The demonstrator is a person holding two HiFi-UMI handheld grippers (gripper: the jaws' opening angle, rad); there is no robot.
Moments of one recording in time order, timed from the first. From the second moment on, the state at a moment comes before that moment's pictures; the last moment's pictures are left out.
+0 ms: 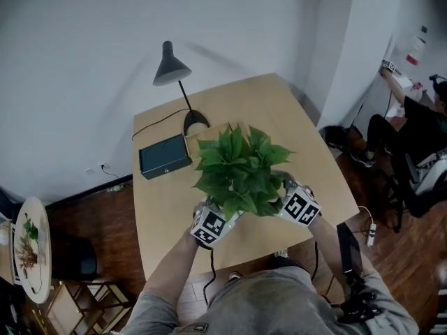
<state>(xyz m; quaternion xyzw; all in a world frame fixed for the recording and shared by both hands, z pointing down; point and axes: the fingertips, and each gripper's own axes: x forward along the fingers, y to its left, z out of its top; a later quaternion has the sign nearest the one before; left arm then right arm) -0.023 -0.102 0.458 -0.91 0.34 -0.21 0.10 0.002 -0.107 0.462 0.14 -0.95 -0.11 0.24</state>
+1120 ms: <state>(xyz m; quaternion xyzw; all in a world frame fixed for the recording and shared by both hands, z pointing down) 0.084 -0.205 0.491 -0.90 0.36 -0.23 0.05 0.112 -0.208 0.489 0.12 -0.96 -0.09 0.25</state>
